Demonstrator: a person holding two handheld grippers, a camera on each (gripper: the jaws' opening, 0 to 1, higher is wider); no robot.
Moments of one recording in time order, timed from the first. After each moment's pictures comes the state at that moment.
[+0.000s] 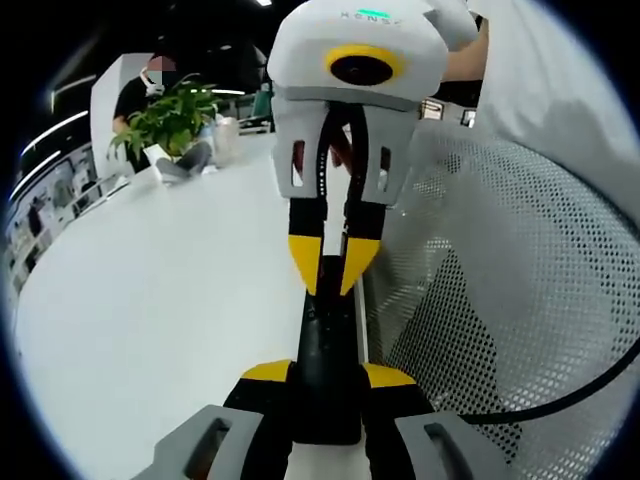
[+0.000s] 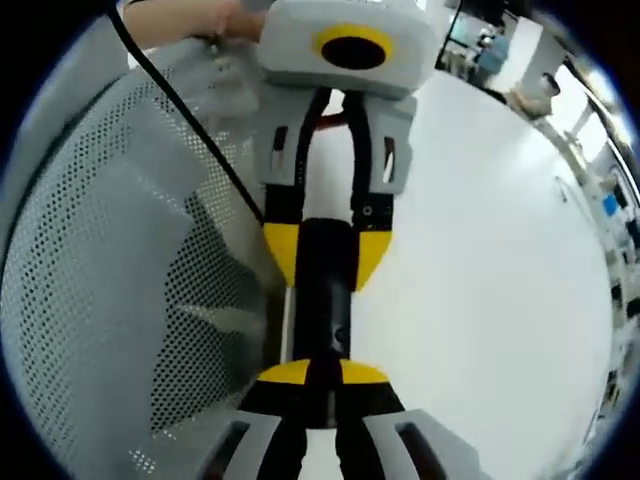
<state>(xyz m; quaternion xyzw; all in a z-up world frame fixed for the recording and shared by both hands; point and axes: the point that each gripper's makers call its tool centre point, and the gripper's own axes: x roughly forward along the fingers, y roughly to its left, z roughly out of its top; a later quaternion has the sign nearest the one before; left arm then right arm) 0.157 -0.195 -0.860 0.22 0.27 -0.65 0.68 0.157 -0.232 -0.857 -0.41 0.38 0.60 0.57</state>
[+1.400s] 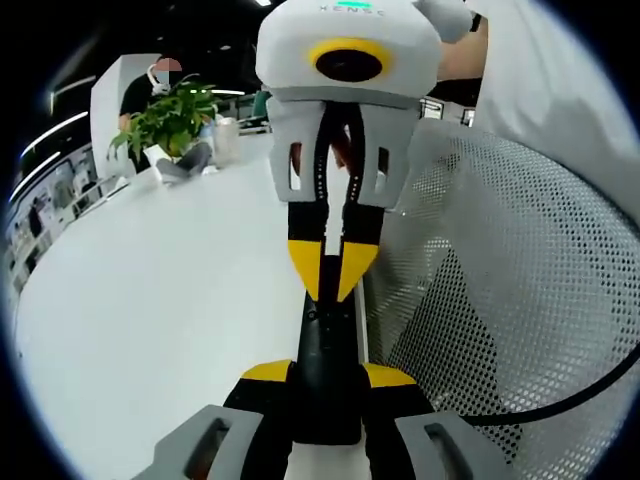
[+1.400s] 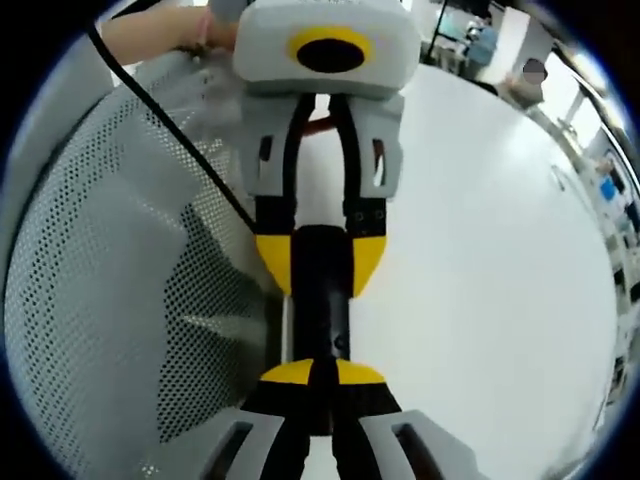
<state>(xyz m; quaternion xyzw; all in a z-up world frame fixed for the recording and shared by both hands) 0.157 -0.196 -0.860 0.22 0.27 -0.65 0.68 0.157 -0.227 -0.857 -0.41 0.40 0.60 0.56</state>
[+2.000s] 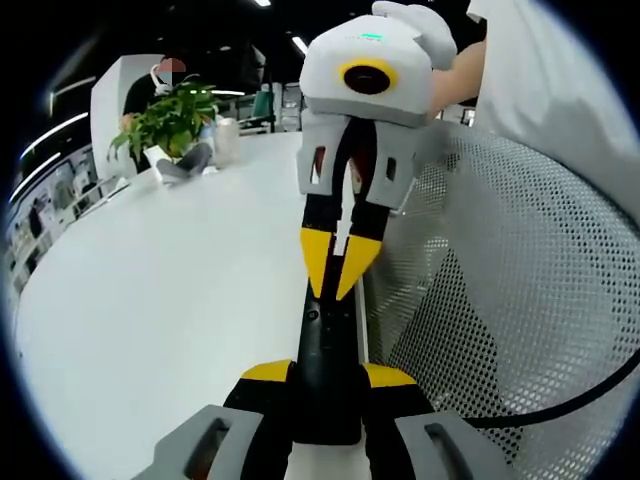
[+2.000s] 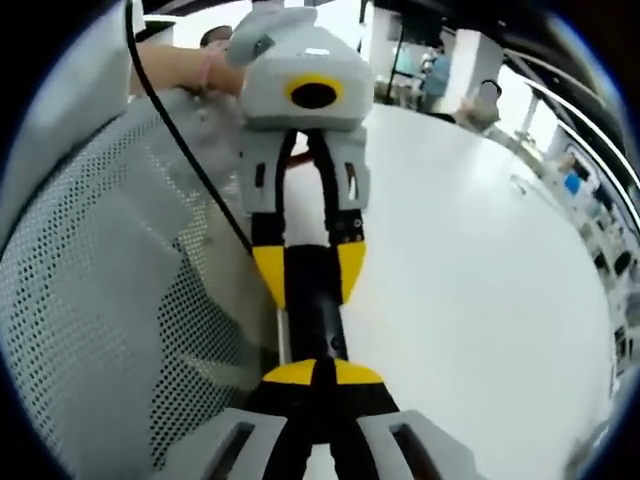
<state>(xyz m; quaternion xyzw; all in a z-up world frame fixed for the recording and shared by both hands) 0.157 -0.196 -0.860 0.22 0.27 -0.65 0.68 0.155 -0.225 -0.853 -0.36 0.31 0.60 0.64</state>
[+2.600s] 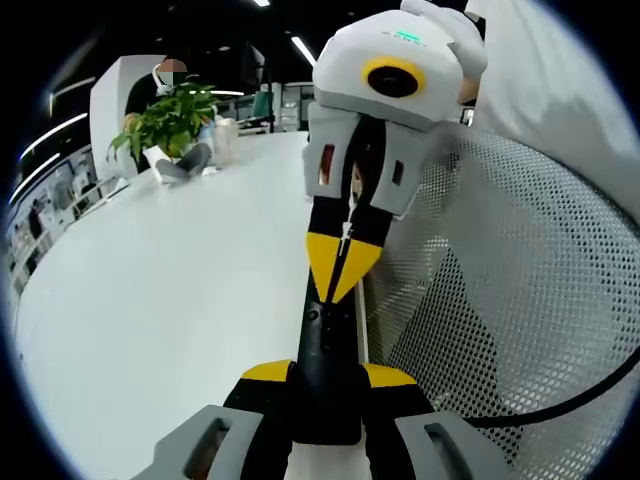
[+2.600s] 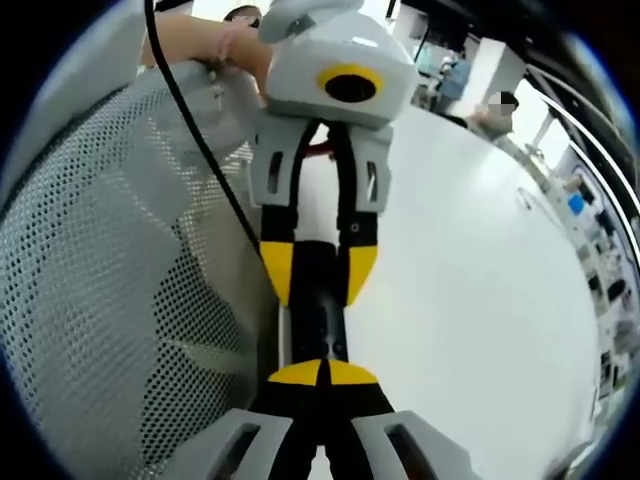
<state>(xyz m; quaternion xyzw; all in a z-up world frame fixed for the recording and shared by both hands) 0.157 -0.196 -0.860 0.22 0.27 -0.65 0.68 0.158 -0.222 -0.856 -0.39 0.33 0.59 0.63</state>
